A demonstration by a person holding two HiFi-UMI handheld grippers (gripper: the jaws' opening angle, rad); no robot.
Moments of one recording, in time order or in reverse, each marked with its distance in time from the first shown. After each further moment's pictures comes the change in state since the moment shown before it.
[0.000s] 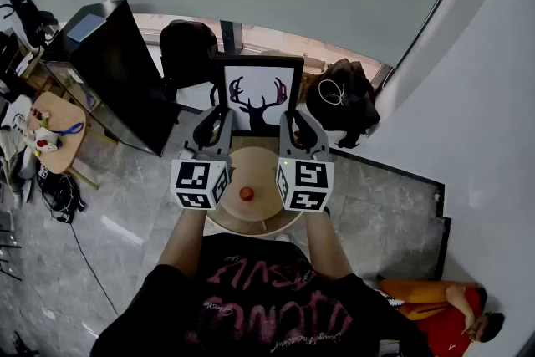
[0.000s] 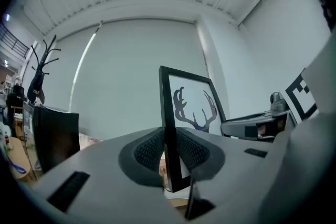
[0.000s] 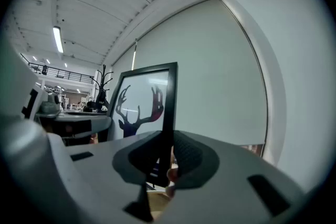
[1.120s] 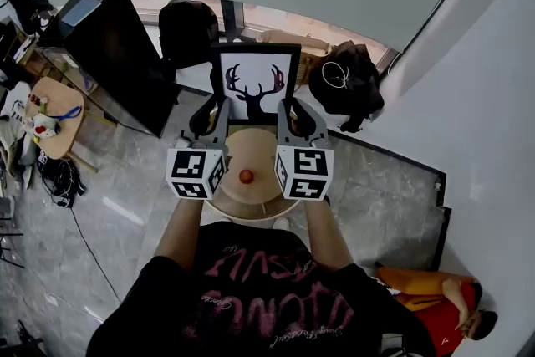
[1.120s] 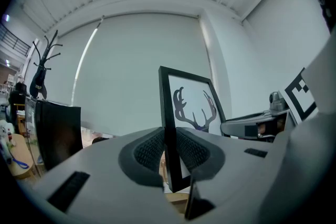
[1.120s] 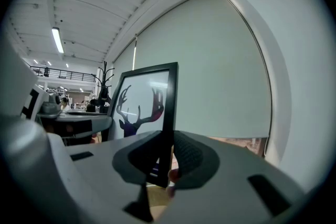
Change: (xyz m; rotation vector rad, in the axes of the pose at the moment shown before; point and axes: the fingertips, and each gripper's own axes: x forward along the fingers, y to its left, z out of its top) left arm 0.010 0.007 -0.025 -0.018 0.057 0.021; right arm 0.017 -0.002 -0.023 0.016 0.061 0.039
